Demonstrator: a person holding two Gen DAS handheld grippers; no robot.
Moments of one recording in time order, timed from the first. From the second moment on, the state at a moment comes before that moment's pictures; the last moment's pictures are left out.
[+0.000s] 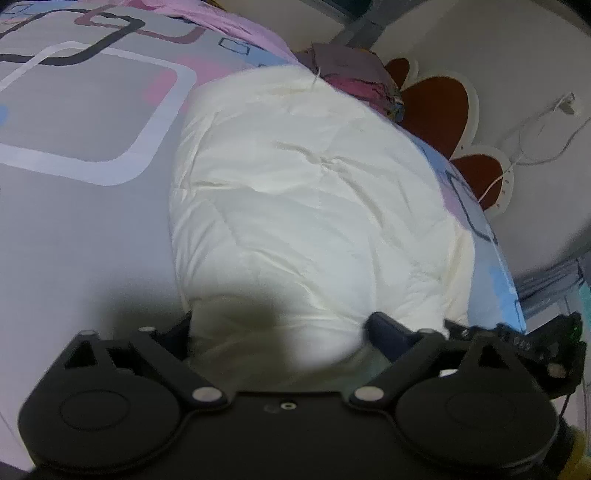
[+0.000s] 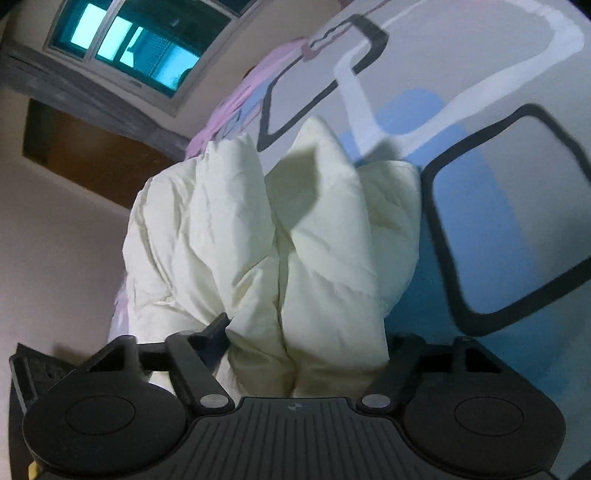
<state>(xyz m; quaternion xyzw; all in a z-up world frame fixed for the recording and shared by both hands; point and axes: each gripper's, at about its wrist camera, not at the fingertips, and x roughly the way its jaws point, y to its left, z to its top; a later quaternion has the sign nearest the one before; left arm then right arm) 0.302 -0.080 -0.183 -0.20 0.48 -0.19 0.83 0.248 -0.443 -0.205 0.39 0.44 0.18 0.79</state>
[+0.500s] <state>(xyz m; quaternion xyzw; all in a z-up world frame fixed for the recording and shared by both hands) 0.300 0.002 -0.099 -0.18 0.39 -0.16 0.89 0.301 -0.336 -0.149 0.43 0.39 0.29 0.76</state>
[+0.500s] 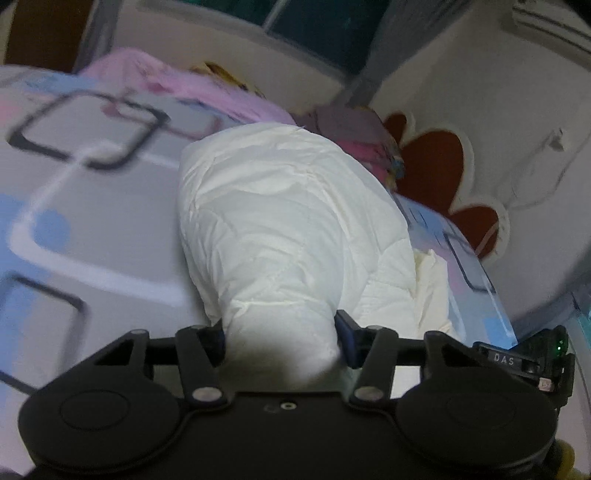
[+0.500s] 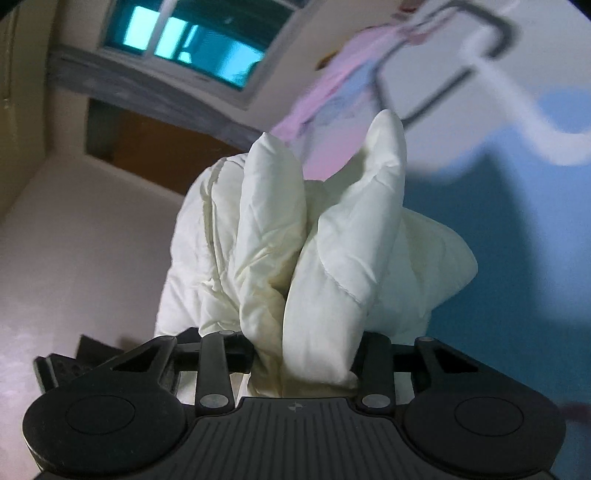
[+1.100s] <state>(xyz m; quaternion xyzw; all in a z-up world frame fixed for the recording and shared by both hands) 0.421 0.297 -0.103 -0.12 0.35 -0.11 0.92 0.451 0.015 -0.168 0.43 0.38 0.32 0.75</state>
